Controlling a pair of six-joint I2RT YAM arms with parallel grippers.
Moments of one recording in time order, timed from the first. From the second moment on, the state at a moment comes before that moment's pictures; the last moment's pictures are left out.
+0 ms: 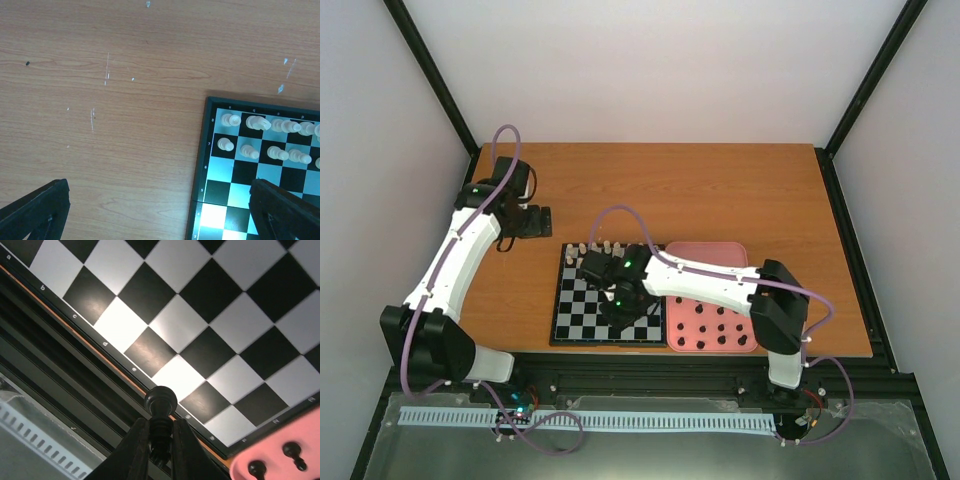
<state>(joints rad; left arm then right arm) -0.16 1.38 1.34 -1.13 -0.17 -0.27 1.17 1.85 1.55 -1.12 -0.10 0.46</state>
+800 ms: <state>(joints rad) -0.16 1.37 1.38 -1.14 -0.21 -0.29 1.22 2.02 1.66 -1.13 -0.08 0.46</state>
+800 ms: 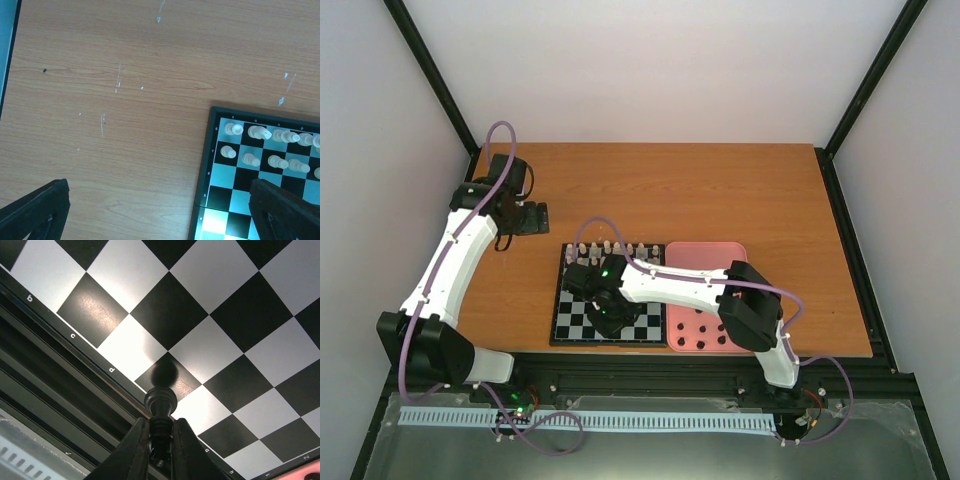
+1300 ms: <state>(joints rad) -0.16 1.35 1.37 -1.14 -0.21 -0.29 1.23 2.04 1.66 -1.13 -0.05 0.46</state>
